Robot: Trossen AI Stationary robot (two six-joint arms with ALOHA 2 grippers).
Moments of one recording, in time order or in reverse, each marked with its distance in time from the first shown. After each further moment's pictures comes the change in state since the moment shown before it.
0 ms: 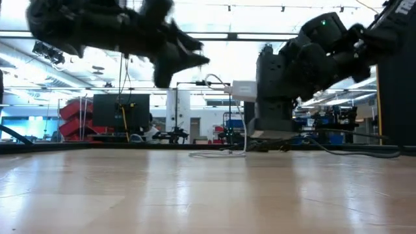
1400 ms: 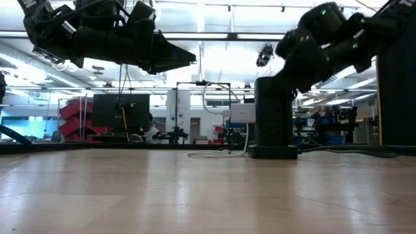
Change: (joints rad) left arm 0.187 -0.133 -0.086 -0.115 0.324 -0.616; right arm 0.017 -0.072 0.013 -0.014 0.110 0.030
